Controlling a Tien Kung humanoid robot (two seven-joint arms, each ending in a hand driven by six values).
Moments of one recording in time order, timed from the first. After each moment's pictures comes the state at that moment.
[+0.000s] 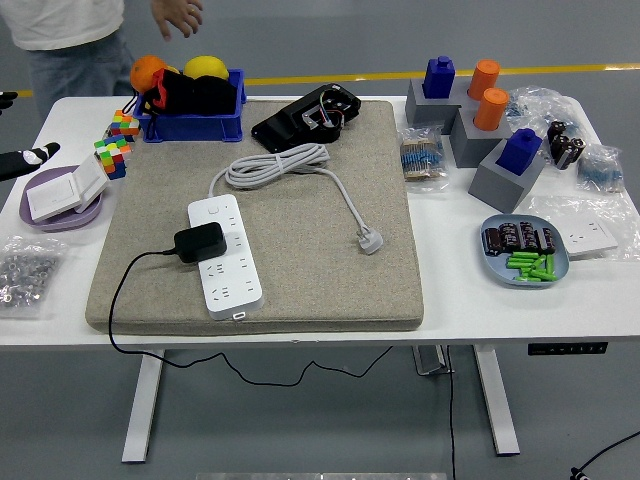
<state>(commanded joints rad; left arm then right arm) -0.29 0.35 -1.63 -1.17 1.75 0.07 0.04 -0.02 -0.06 1.74 0.28 -1.24 0.18 0.08</state>
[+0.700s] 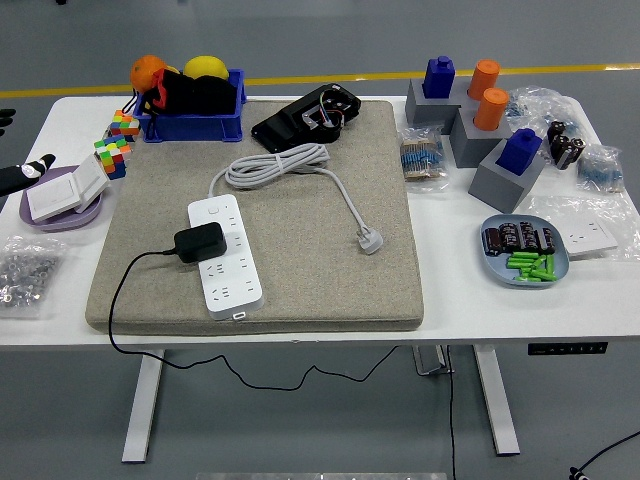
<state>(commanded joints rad) -0.25 0.29 -1.68 -1.22 1.75 0.06 0.06 -0.02 -0.06 1.73 0.28 -1.24 0.18 0.08</state>
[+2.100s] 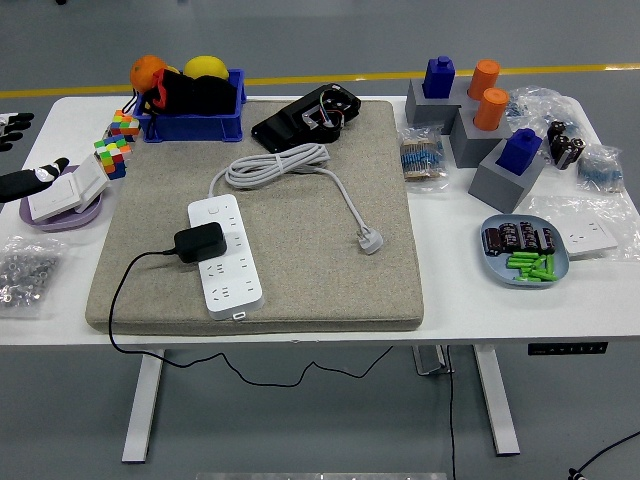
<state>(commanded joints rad) -0.22 0.27 -1.68 -1.28 1.75 0.04 0.07 -0.02 -0.06 1.73 0.28 -1.24 0.18 0.08</state>
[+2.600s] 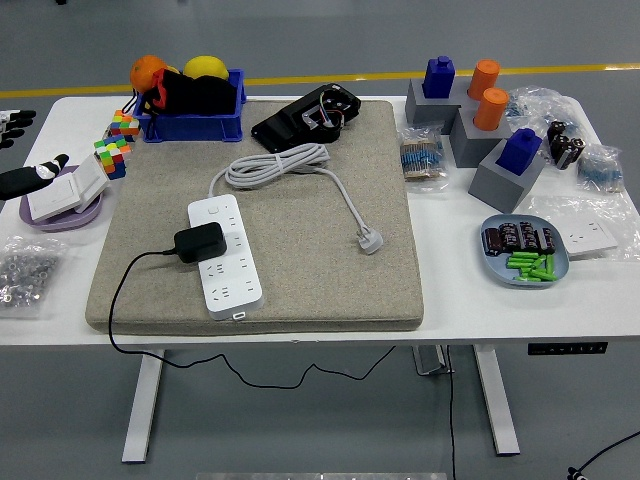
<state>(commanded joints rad) -0.22 0.27 -1.68 -1.29 1.75 0.04 0.07 -0.02 -0.06 1.73 0.28 -1.24 0.18 0.08</state>
